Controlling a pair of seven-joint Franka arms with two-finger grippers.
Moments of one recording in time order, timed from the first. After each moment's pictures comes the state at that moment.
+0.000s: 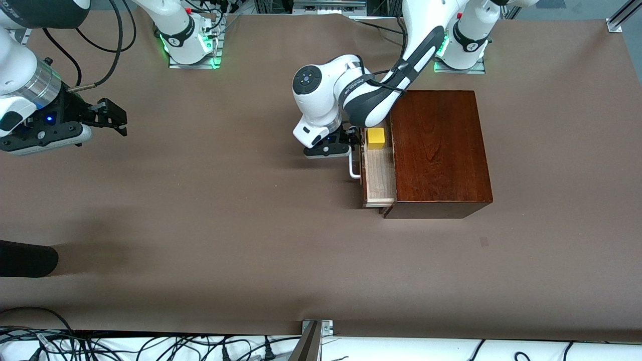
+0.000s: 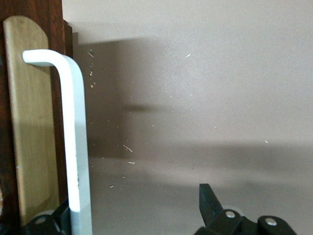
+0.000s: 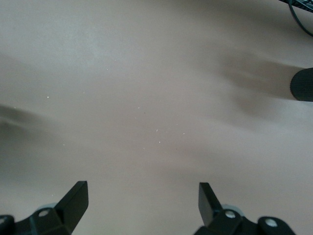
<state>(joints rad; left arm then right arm) -0.56 0.66 -0.36 -1.53 0.39 1.96 -1.08 0.15 0.06 -0.02 -1.58 -0.04 1.66 -0.15</state>
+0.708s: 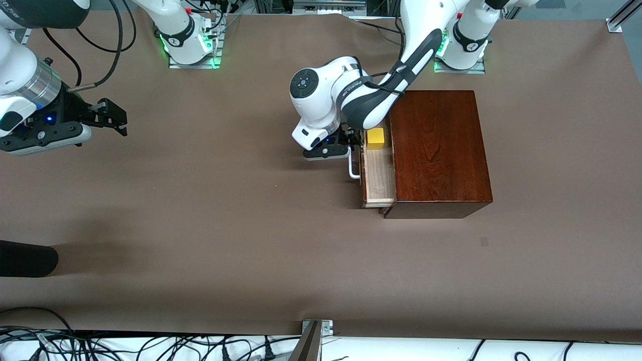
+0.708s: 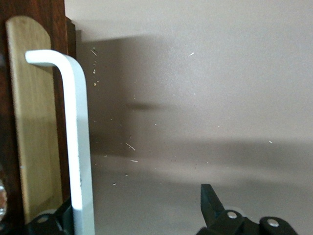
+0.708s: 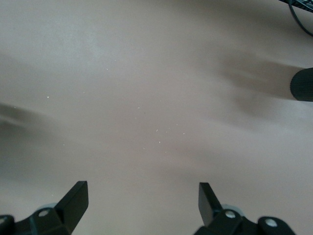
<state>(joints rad) -0.56 0.68 -0.36 -1.48 0.39 1.90 -1.07 0.15 0.06 -0.02 -1.58 -0.04 1.66 -0.15</state>
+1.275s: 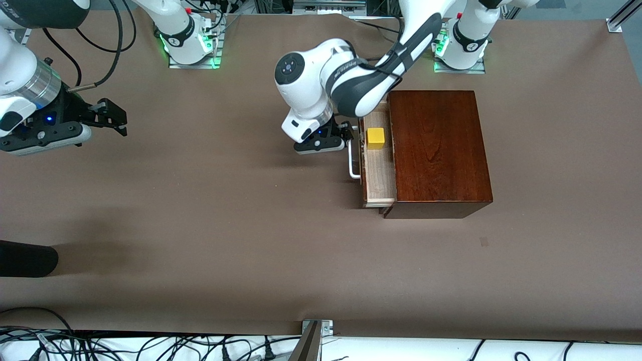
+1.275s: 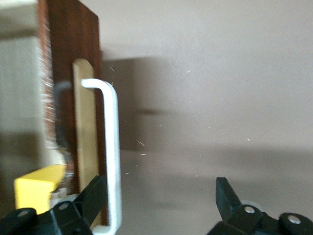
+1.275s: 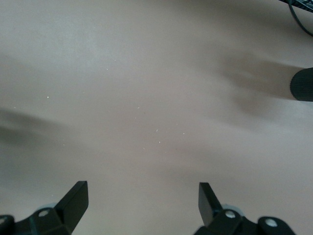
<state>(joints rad) -0.59 0.65 -0.37 -1.31 0.38 1.71 -1.03 0.15 0.06 -0.02 -1.58 -0.04 1.66 -0.15</state>
